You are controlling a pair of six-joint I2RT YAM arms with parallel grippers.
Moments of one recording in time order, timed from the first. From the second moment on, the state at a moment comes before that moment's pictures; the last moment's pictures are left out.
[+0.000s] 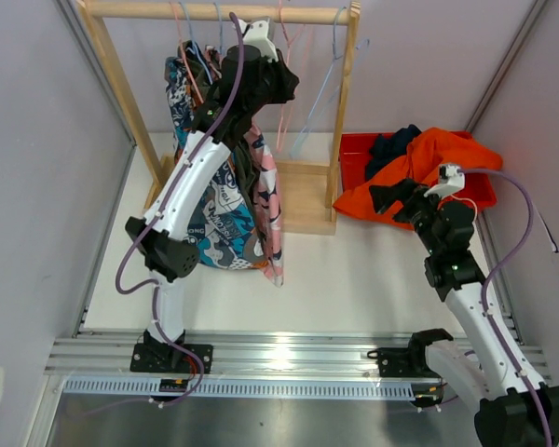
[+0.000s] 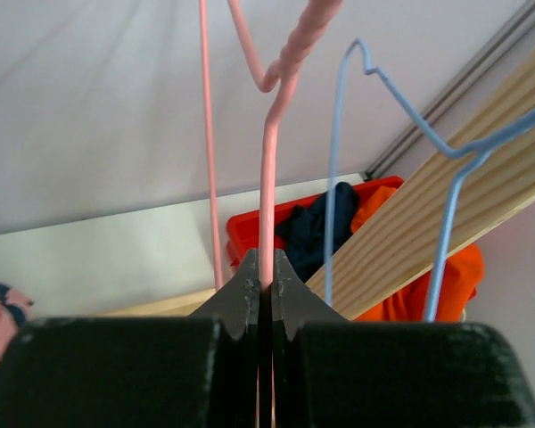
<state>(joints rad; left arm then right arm) -0.53 2.04 2.47 -0.54 -0.05 -0.38 0.17 0.83 0.69 0.12 -0.14 0.52</state>
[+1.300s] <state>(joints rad) -0.53 1.61 2.19 -0.60 -0.18 -0.36 0.40 0.82 0.71 -0.09 0.12 0.52</state>
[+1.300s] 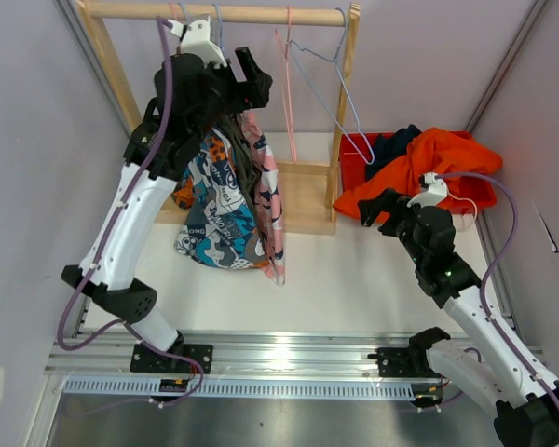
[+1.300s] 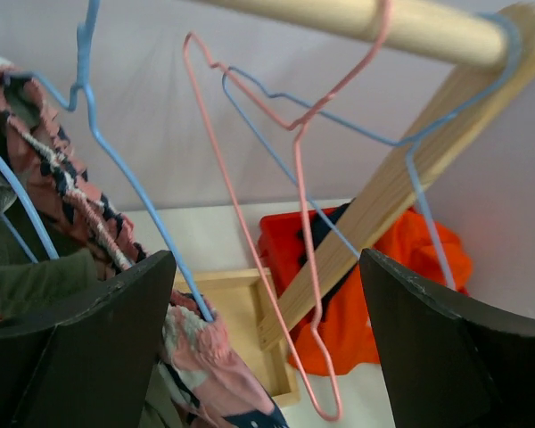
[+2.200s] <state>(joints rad) -0.51 1.82 2.26 -0.63 -0.32 -0.36 0.40 0.78 0.68 -0.14 0.15 0.50</state>
